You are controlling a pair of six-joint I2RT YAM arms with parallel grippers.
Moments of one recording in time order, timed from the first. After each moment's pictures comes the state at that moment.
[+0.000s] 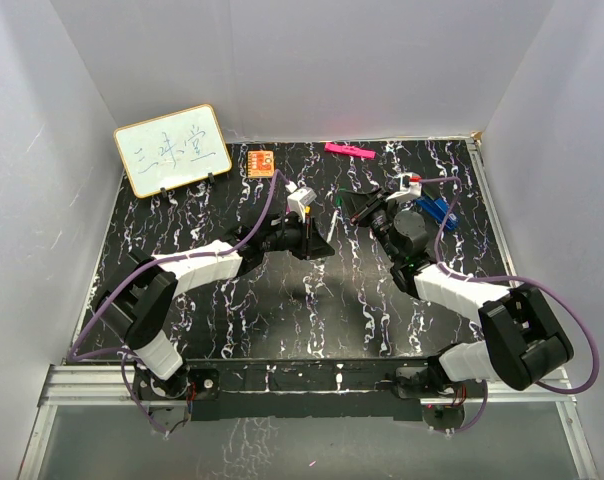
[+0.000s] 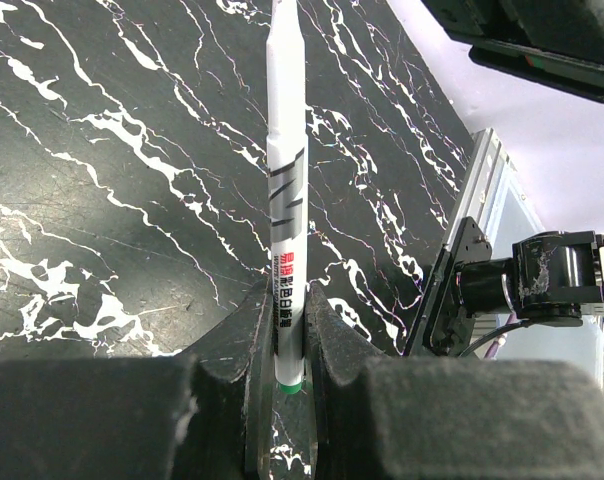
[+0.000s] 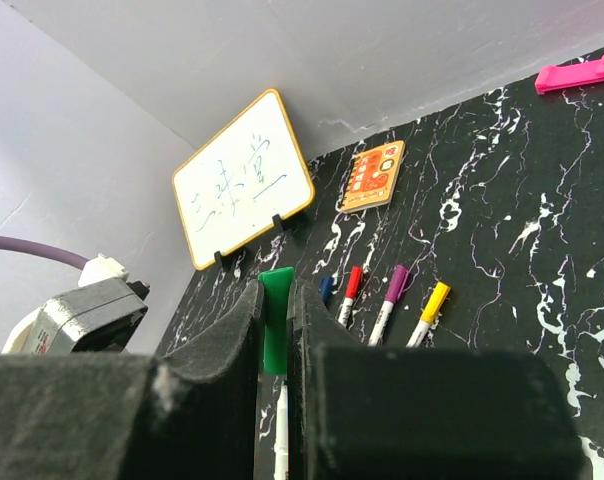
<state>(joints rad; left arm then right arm) -0.70 1.64 0.92 0.32 0.54 -0.51 0.46 1.33 0.58 0.85 0.06 0.74</state>
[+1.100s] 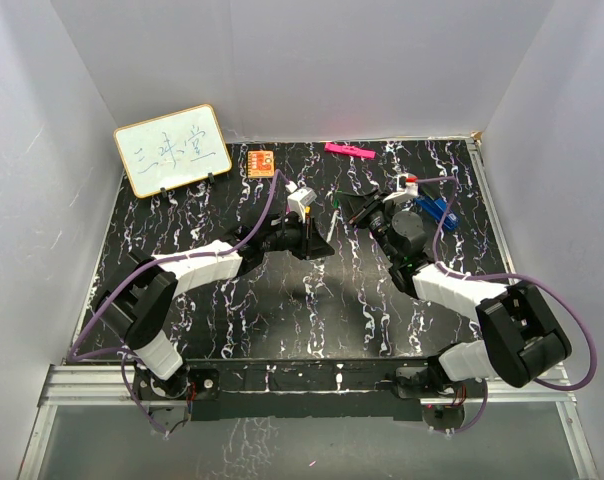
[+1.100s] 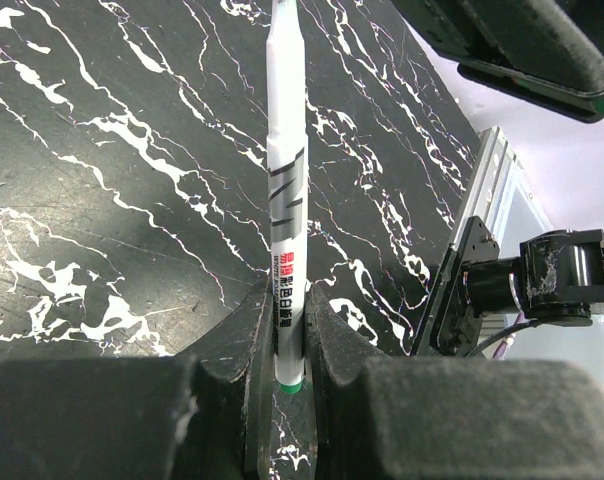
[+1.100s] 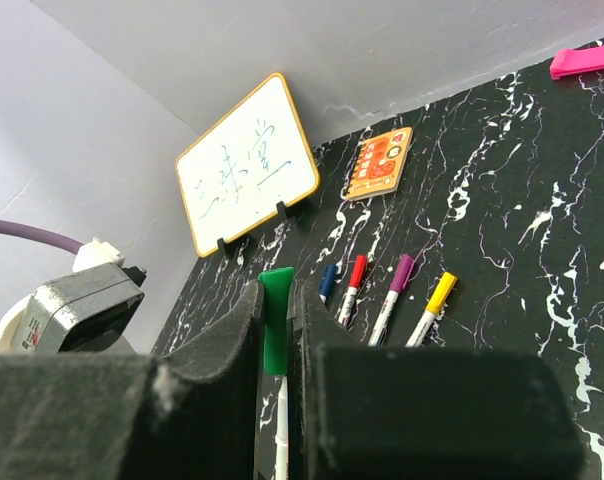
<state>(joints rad) -0.70 1.64 0.92 0.32 0.53 -0.49 0.46 1.35 0.58 0.86 0.03 0.74</state>
